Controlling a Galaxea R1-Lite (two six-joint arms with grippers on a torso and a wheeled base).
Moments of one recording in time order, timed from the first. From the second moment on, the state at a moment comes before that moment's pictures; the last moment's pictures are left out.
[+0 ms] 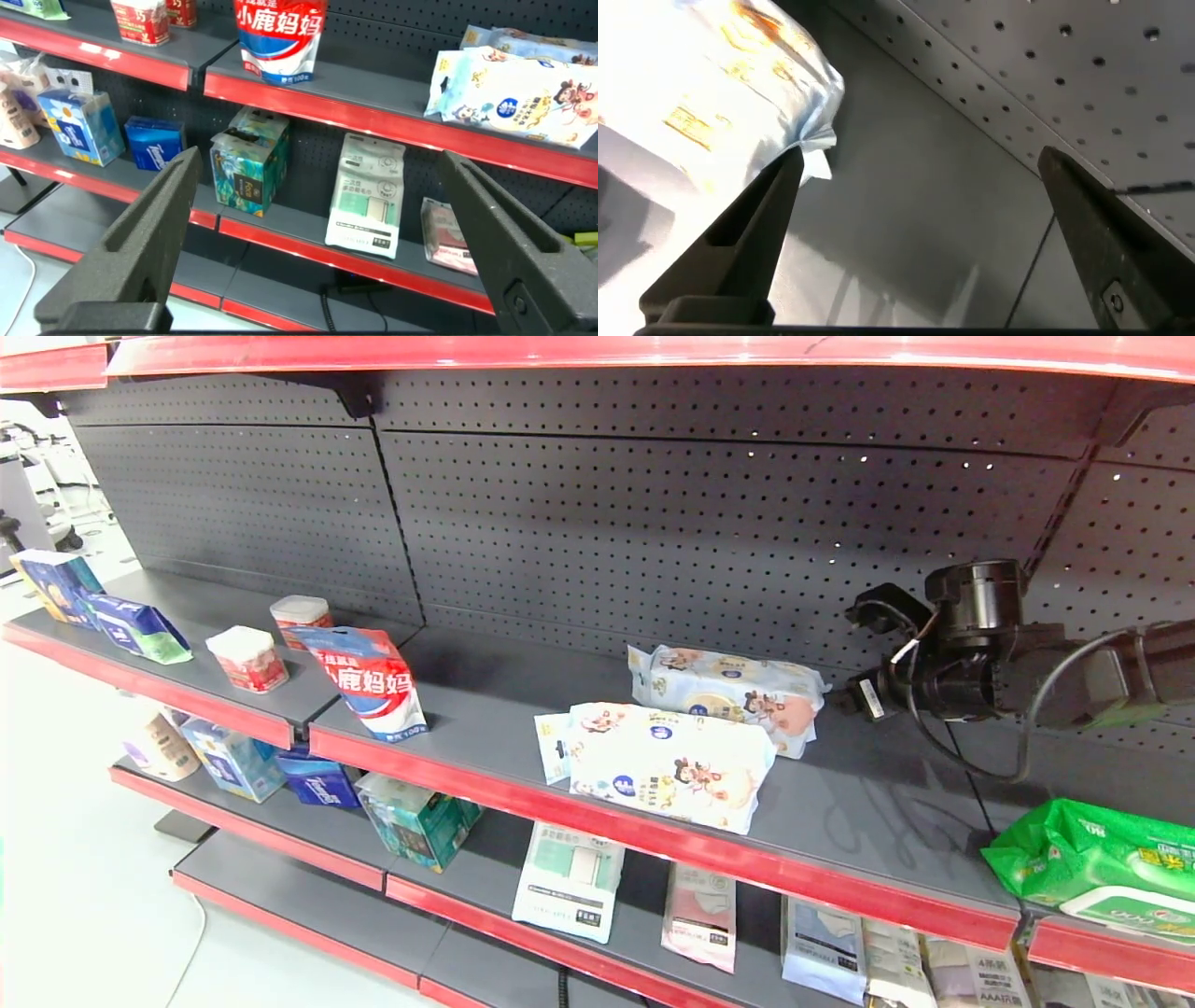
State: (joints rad) left arm 0.00 0.00 -0.02 0.01 -0.06 -0.11; right arm 0.11 1.97 -1.18 -0.22 -0.13 -0.37
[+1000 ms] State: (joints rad) left arm 0.00 0.00 -0.02 0.01 -0.06 -0.11; right arm 0.10 1.52 -0.73 -0.26 0.09 -0.37
